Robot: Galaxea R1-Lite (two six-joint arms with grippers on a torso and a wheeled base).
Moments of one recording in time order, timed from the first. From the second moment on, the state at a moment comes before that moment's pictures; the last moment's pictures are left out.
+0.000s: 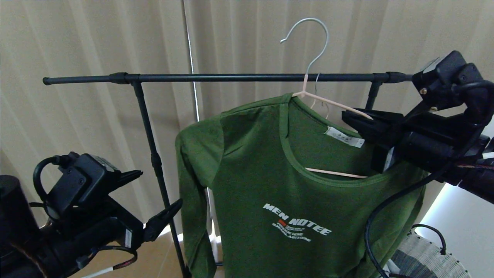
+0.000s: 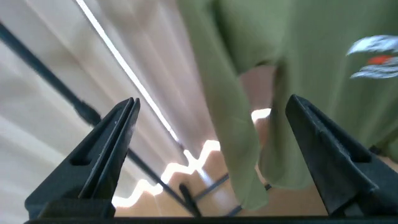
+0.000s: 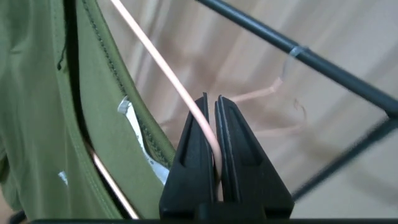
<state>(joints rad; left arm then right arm) -0.47 1.31 -0.31 -0.81 0.04 0.30 0.58 1.40 -0.77 -0.63 -0.05 -0.32</state>
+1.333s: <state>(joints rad) -0.28 1.39 -0.23 -0.85 0.05 0.29 0.49 1.36 -0.76 -0.62 -0.02 -0.32</state>
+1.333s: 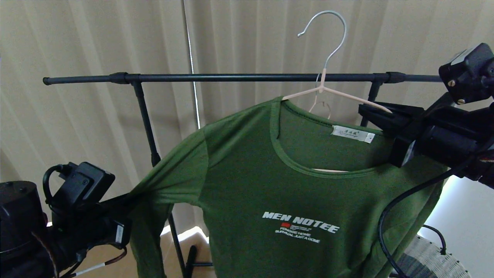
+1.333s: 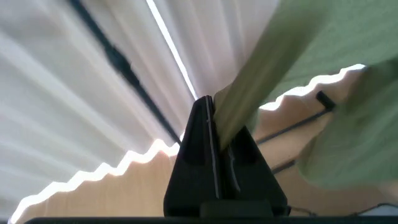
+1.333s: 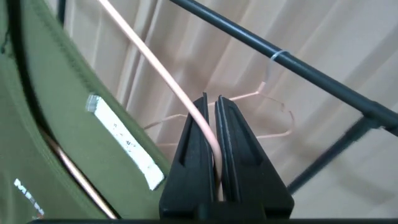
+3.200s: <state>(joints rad) -0.32 1.06 -0.14 -0.85 0.05 0.16 0.35 1.27 -0.80 -0.20 -0.21 -0.32</state>
